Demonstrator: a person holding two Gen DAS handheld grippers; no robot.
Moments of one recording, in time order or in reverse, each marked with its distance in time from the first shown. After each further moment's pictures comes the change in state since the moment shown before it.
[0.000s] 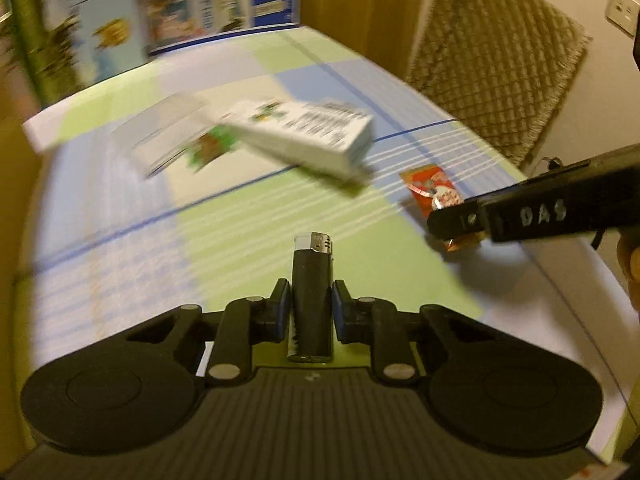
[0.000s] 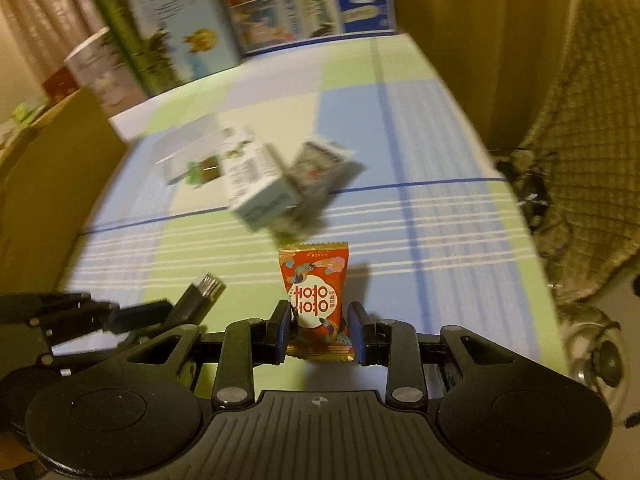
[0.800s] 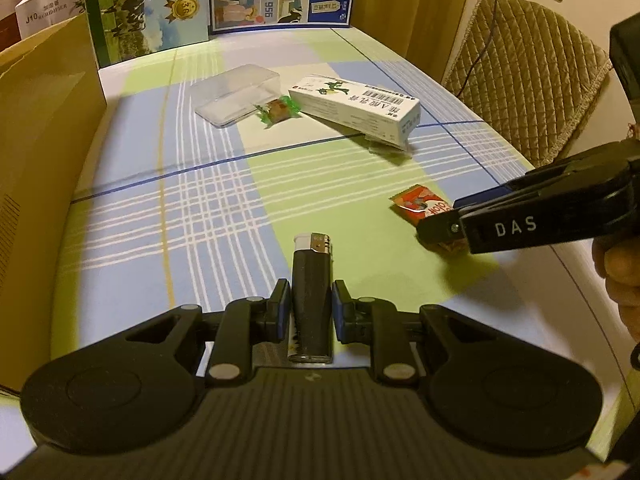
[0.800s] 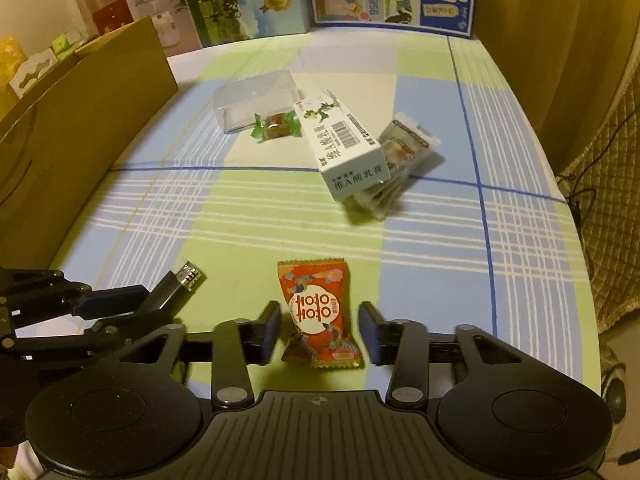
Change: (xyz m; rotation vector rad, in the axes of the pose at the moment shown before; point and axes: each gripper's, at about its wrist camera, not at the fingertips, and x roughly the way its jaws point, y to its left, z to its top) left arm -0.034 0.022 -0.034 -0.101 -0.016 0.049; right arm 0.019 0.043 -0.014 -0.199 0.049 0.007
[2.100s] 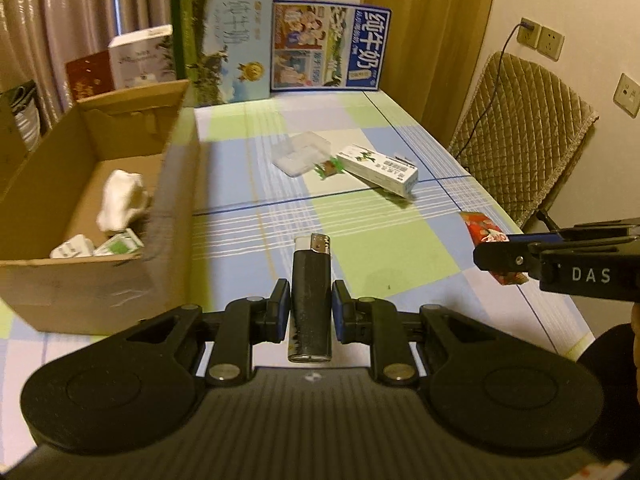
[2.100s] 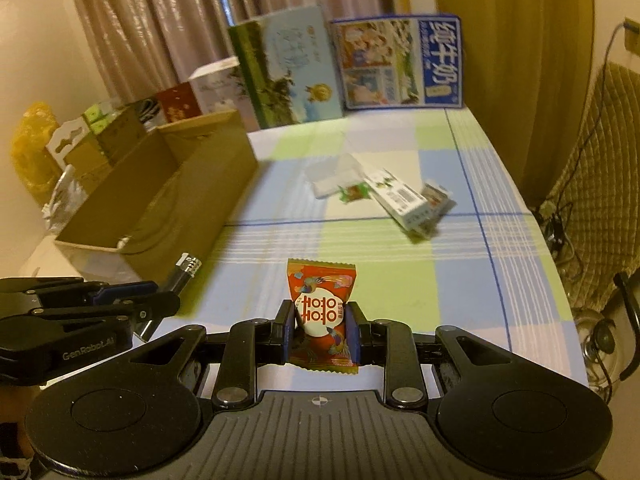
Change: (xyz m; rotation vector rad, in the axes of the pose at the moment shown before) left arm -0.172 0.023 -0.016 -0.075 -0.102 0.079; right arm -0.162 0.102 -0.040 0.089 -0.203 0.046
